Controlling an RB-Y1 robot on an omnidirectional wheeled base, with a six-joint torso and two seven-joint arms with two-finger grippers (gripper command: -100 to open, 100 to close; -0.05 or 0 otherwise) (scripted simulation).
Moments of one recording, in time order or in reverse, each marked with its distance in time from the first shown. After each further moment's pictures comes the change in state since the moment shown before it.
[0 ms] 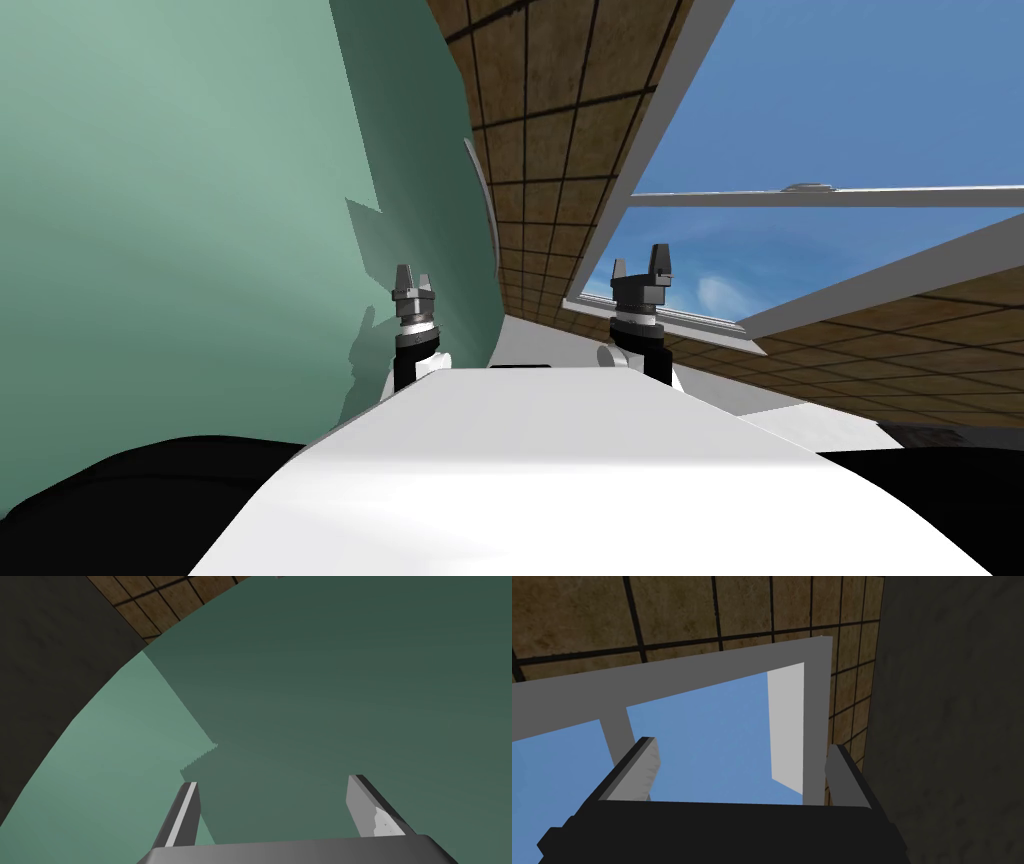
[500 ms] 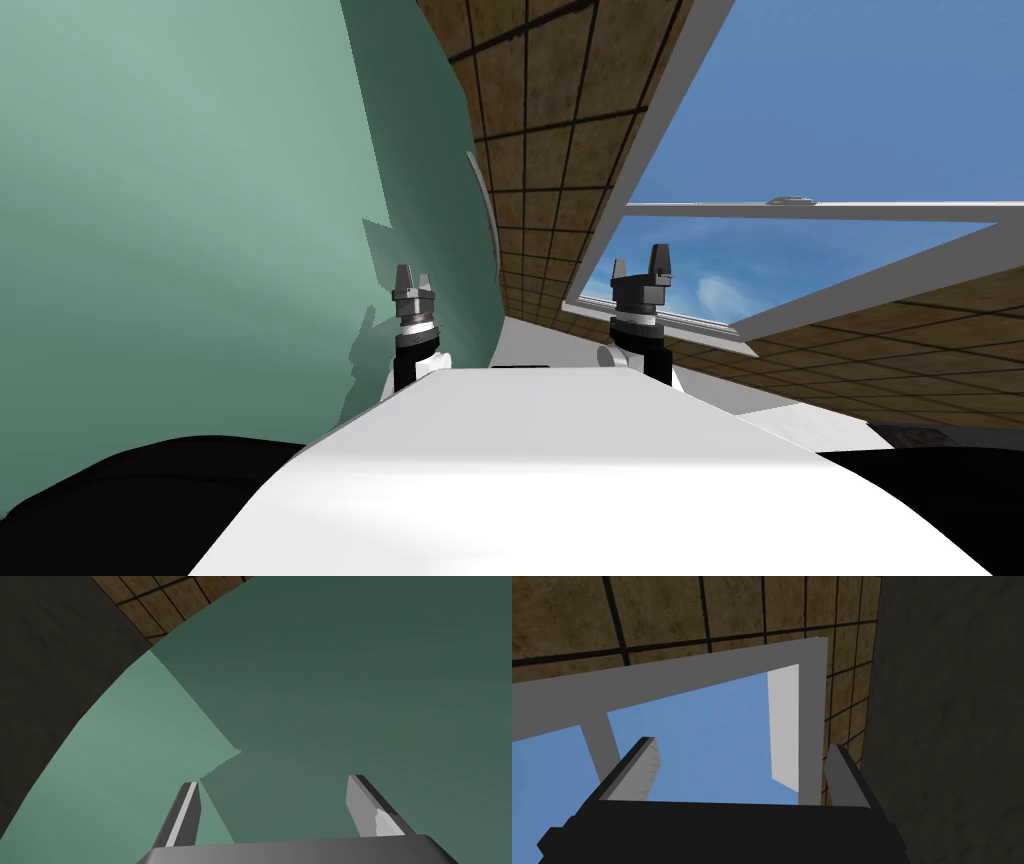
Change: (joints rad) left arm 0.000 0.000 0.000 0.000 0.000 0.000 0.000; right arm 0.000 0.000 0.000 0.000 0.000 0.000 0.000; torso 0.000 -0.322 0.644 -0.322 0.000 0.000
